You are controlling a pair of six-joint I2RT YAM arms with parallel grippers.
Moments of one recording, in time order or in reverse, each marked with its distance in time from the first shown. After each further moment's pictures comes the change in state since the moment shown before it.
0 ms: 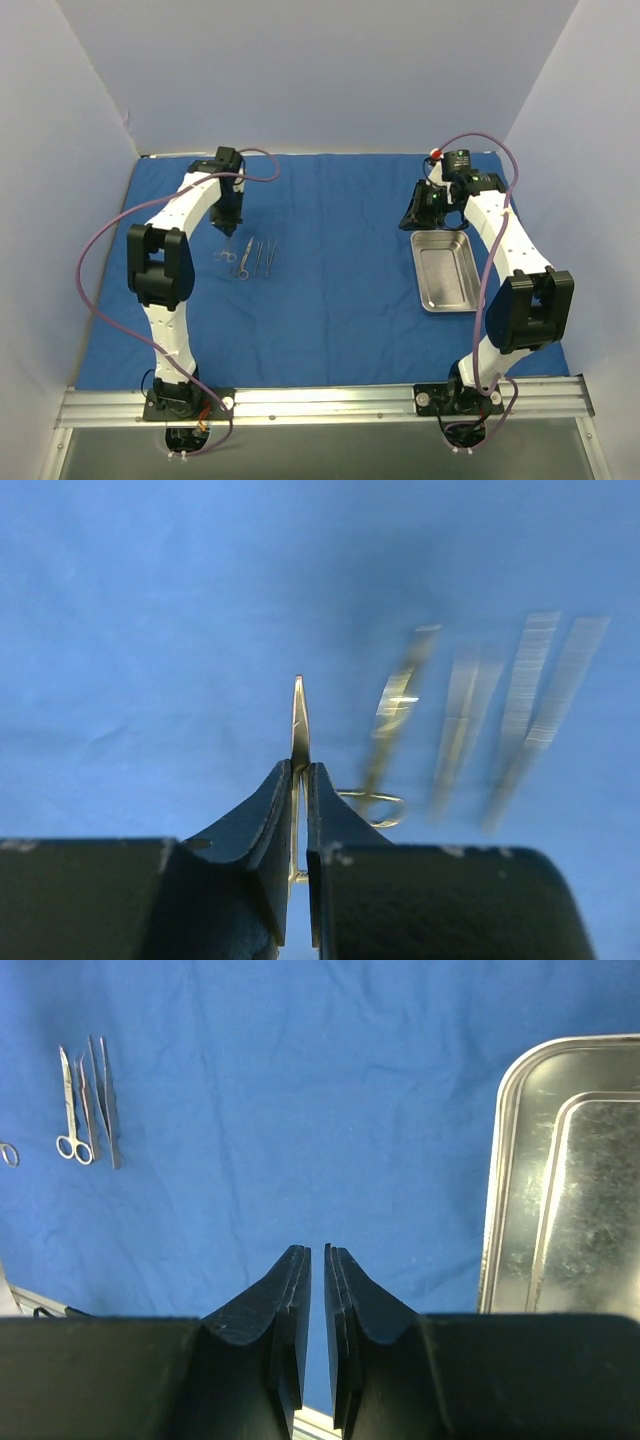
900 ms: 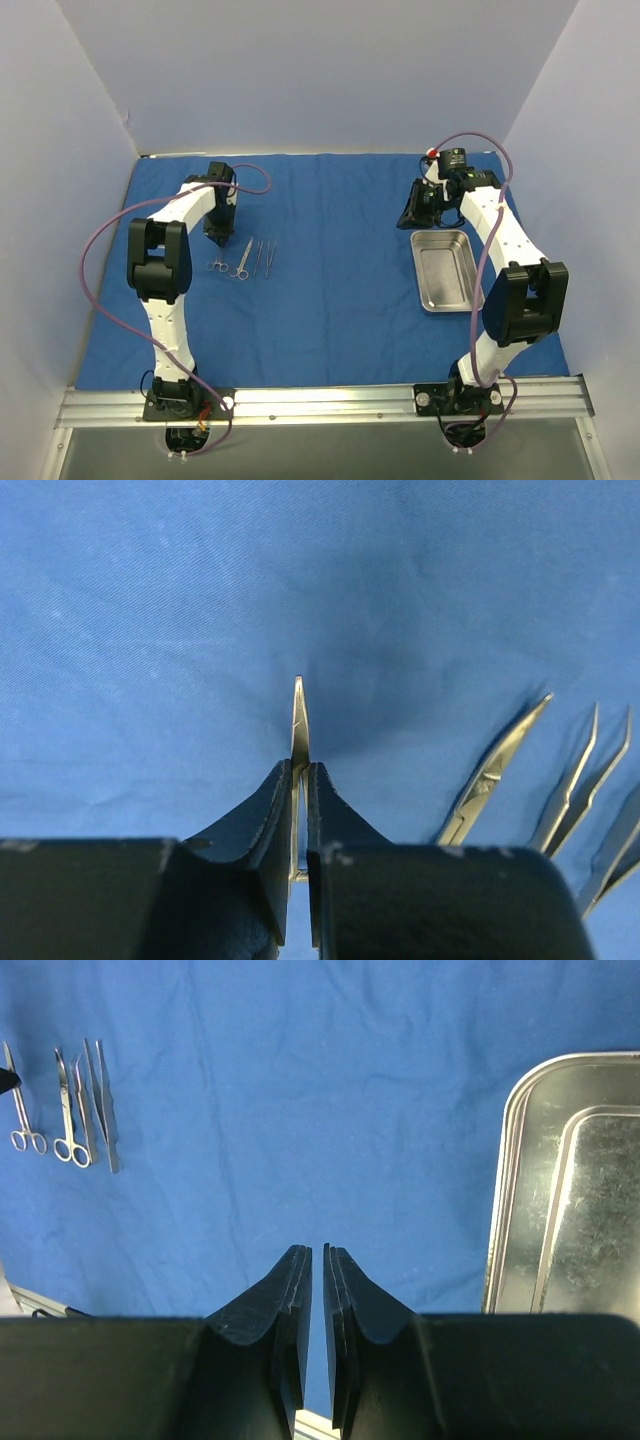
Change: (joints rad) left arm 0.098 0.047 -0.166 0.158 -0.004 0.071; right arm 0.007 0.046 0.026 0.005 -0.006 0.000
